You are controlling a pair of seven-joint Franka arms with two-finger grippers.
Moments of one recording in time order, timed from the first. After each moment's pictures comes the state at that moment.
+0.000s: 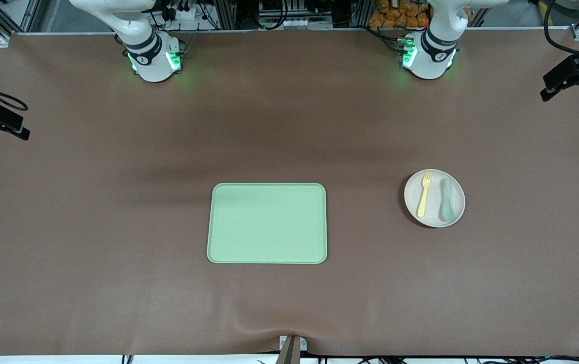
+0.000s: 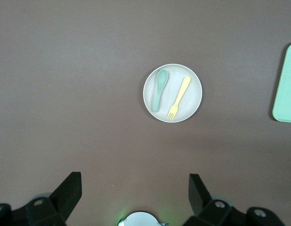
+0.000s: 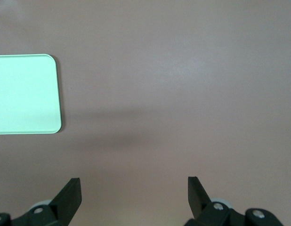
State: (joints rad) left arm -0.06 -0.12 0.02 -1.54 0.04 1.41 -0.12; right arm -0.01 0.04 -0.07 -1.47 0.03 1.49 -0.05
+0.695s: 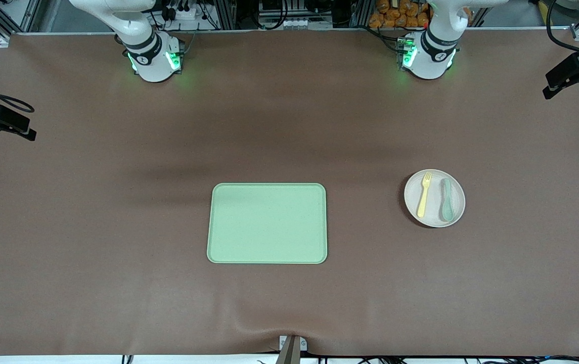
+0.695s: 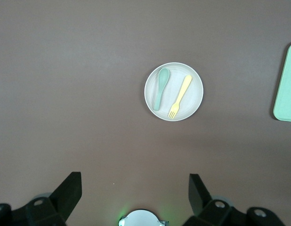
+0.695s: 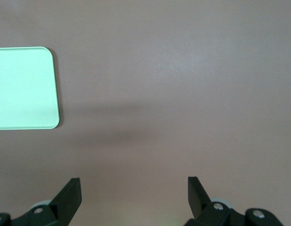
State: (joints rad) left arm -0.05 -0.12 0.01 -1.54 0.04 1.40 -0.12; right arm -0.01 0.03 -0.07 -1.51 0.03 1.49 -0.05
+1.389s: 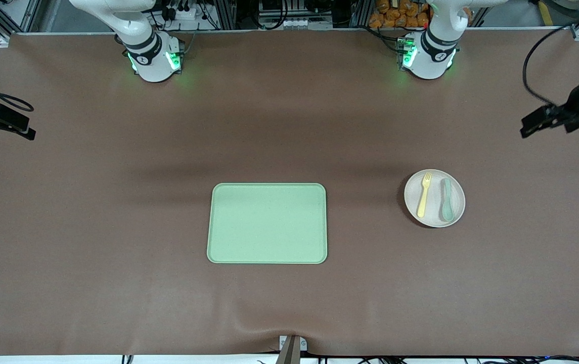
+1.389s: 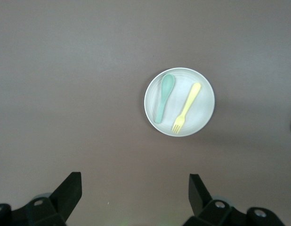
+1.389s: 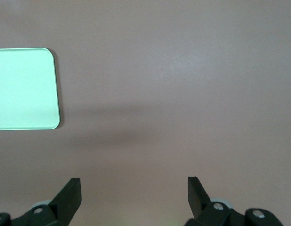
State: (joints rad) left arm -0.01 -0.04 0.01 -1.75 0.04 1.66 -0.12; right arm -0.01 0.02 -0.07 -1.52 0.03 1.49 -0.05
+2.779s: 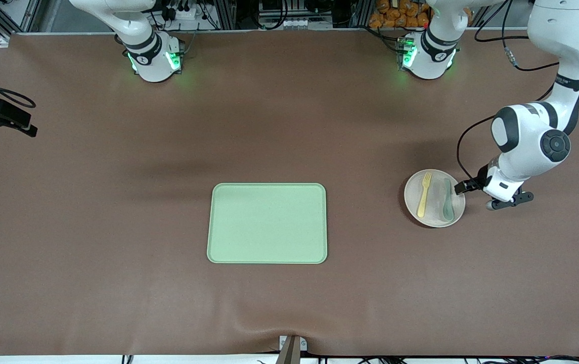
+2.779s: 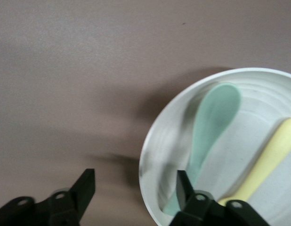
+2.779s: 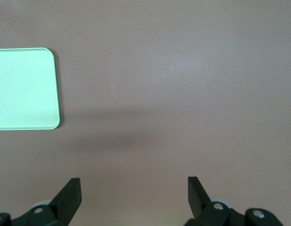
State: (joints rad) left arm 0.07 0.33 0.01 -2.24 -0.07 2.53 -0.12; right arm -0.01 -0.02 -0.07 -1.57 0.03 1.52 -0.05
